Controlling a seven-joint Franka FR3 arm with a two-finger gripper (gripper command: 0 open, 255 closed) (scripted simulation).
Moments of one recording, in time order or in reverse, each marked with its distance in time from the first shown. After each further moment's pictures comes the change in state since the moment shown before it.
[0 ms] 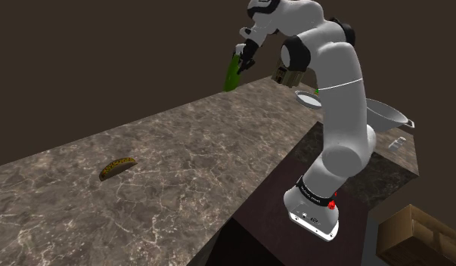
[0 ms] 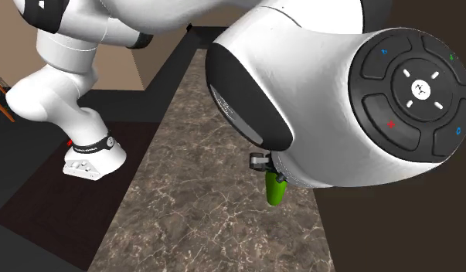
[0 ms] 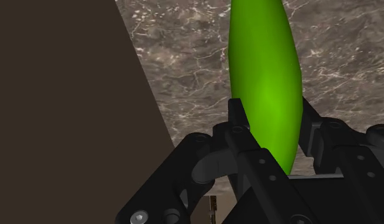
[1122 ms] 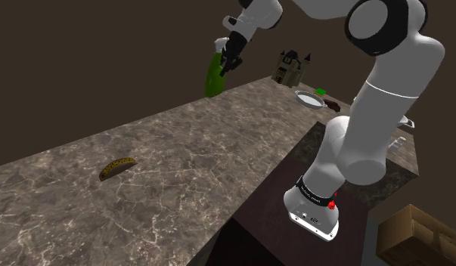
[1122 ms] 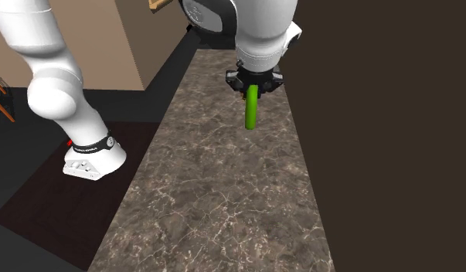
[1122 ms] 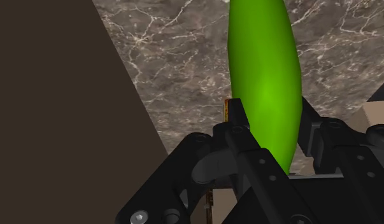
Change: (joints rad) arm 0.568 -0.590 -0.044 -0.648 -0.243 0.365 0.301
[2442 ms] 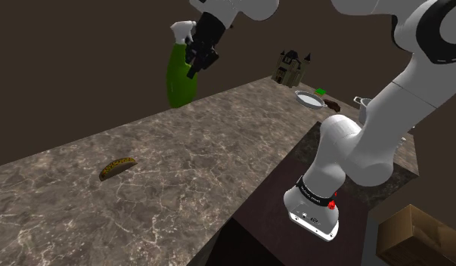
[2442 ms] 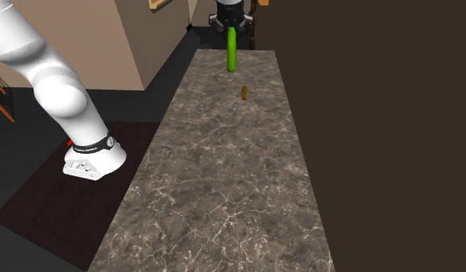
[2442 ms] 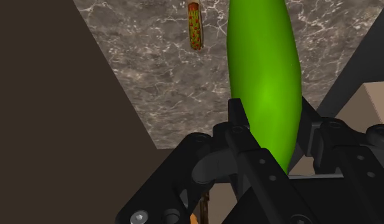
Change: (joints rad) arm 0.236 -0.334 0.319 -0.217 -0.138 0.273 0.549
